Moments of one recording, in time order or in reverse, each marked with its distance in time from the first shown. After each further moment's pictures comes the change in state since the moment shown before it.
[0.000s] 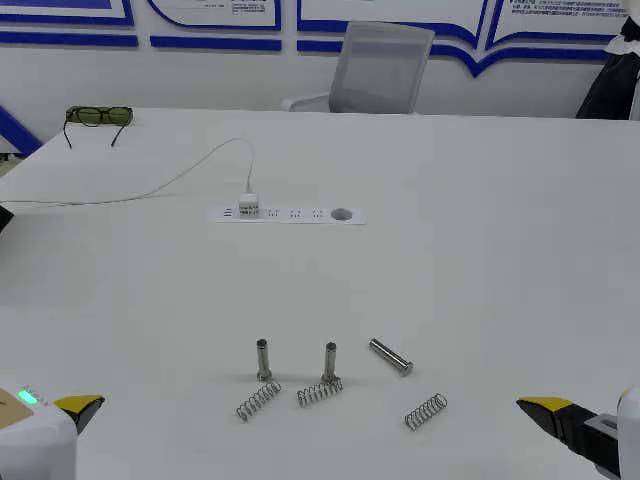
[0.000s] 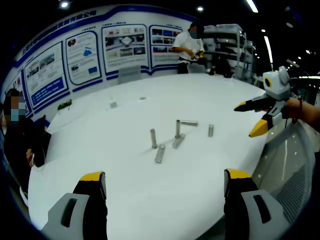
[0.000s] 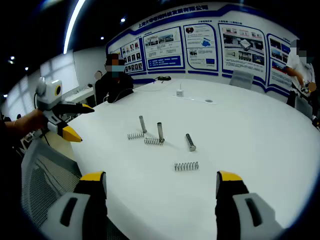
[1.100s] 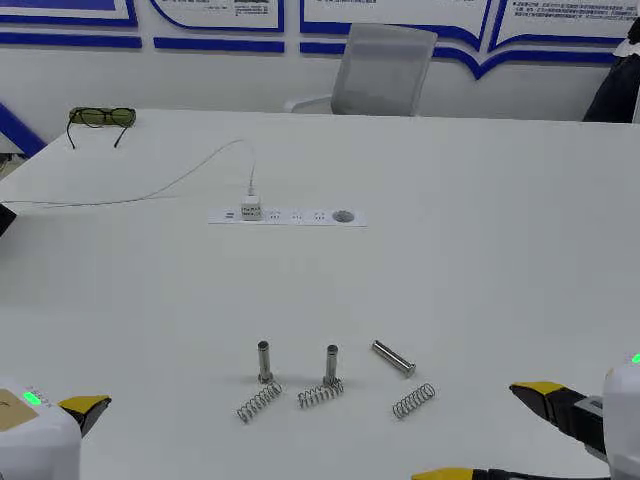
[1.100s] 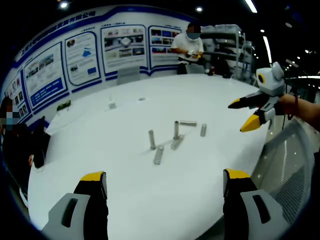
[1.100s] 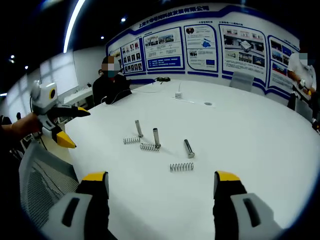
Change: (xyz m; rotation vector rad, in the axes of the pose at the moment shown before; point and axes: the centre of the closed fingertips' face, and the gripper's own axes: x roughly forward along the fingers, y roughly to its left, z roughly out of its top) left arm 0.000 -0.003 0.003 0.003 -0.005 -0.007; right arm 0.013 -0.011 0.016 -0.011 -0.001 -0.007
